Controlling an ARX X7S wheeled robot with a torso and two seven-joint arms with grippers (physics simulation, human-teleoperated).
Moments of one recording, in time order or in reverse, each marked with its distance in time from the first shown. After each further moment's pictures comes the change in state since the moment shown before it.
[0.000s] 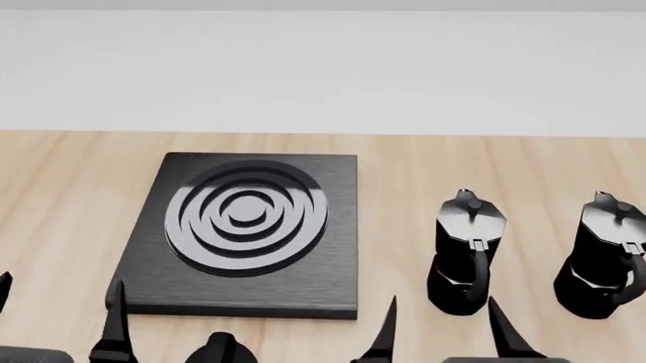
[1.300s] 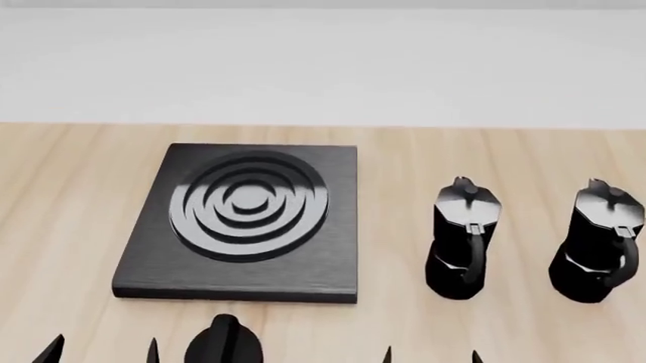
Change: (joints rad) left arm 0.020 0.151 0.023 -0.691 0.136 0.590 0.144; right arm -0.016 -0.118 -0.001 0.435 -0.065 -0.332 -0.088
